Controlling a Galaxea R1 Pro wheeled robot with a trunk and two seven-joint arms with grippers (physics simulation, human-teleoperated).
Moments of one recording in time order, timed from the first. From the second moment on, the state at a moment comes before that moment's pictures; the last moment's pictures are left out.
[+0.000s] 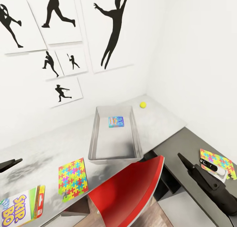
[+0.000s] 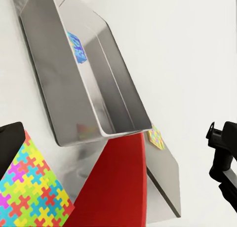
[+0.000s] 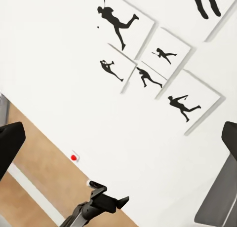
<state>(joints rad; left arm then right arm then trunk) -0.18 0.53 0.72 -1.41 0.35 0.99 -1.57 -0.05 -0.20 -0.32 -1.58 -1.03 0.54 1.29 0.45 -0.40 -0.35</state>
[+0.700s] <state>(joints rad) -0.18 0.53 0.74 -1.42 0.35 0.99 -1.57 -0.05 -0.19 -0.32 -1.57 -0.89 0.54 1.30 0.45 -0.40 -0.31</state>
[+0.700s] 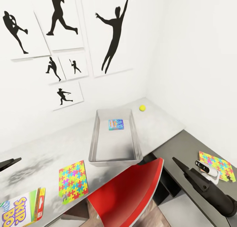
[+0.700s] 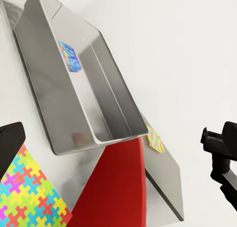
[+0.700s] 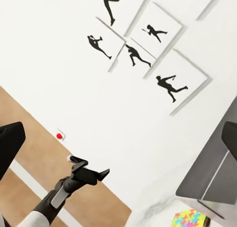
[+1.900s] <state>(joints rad) -0.18 0.54 0.77 -1.43 0.35 1.00 -1.57 -0.05 -0.19 -0.32 -1.57 -0.88 0.49 1.29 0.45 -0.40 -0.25</state>
